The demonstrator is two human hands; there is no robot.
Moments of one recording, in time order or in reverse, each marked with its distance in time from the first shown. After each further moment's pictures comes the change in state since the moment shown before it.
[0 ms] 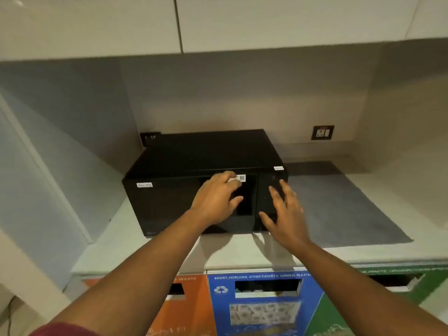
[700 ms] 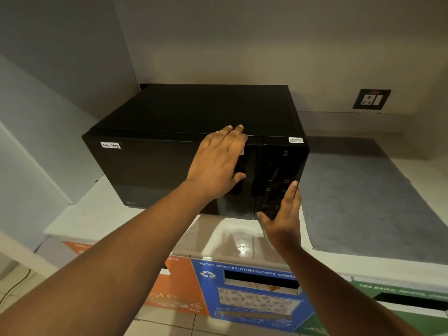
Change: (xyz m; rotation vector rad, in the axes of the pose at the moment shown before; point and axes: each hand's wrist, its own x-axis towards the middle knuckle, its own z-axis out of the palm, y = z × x) left_hand 0.066 -0.008 0.085 0.269 0.087 -0.084; right_hand 0.003 0.082 0.133 0.386 0.008 0.150
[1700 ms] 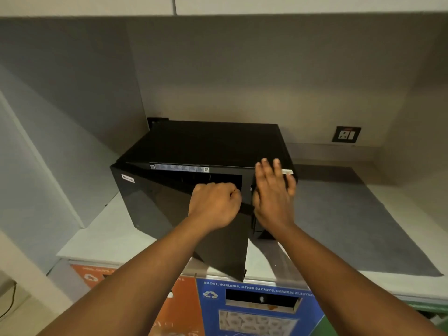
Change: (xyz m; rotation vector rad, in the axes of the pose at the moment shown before) left_hand -0.039 0.009 -0.073 -0.329 -0.247 -0.300; right_hand 0.062 -0.125 -0.058 -0.494 0.028 -0.343
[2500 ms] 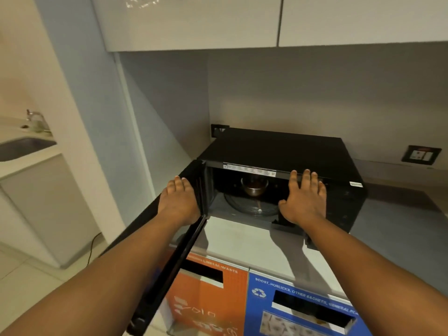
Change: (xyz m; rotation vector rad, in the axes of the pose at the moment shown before) left_hand -0.099 -0.178 -0.085 0.349 -0.140 -0.540; right_hand 0.022 -0.093 -0.005 -0.178 -0.415 0.097
